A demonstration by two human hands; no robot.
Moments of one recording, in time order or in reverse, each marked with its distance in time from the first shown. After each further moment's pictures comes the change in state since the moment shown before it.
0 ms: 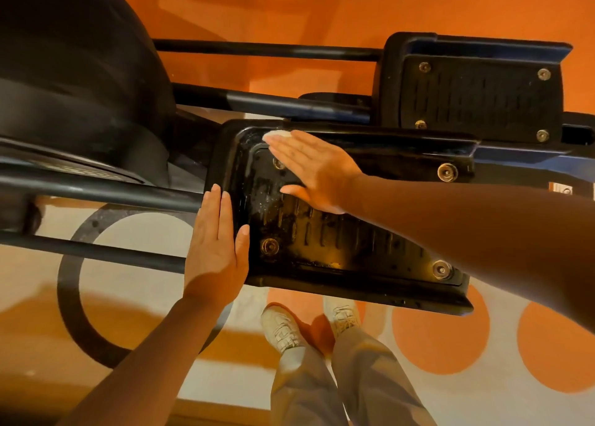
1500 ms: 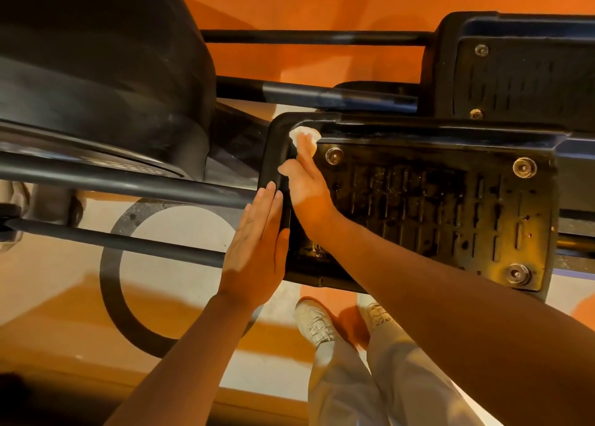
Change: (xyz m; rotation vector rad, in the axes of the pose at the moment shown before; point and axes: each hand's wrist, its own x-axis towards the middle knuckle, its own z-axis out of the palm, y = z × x) left_hand 0.004 -0.035 -0.010 -0.285 -0.043 0.182; right_hand 0.064 -0.115 -0.049 1.909 0.112 0.994
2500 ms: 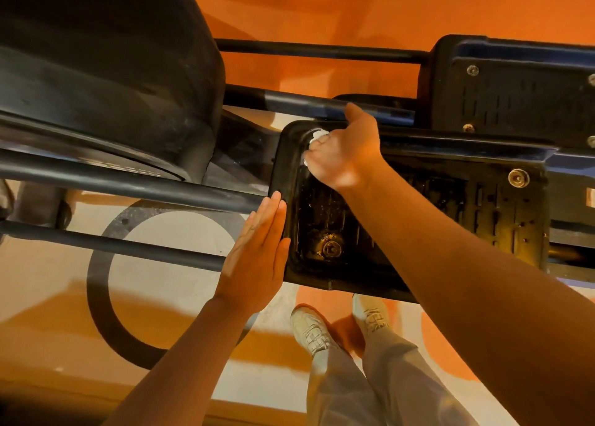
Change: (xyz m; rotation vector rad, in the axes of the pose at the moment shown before) left_hand -0.007 -0.021 -0.009 -0.089 -0.085 0.070; right_hand 0.008 -0.071 -0.016 0.935 -0.076 0.227
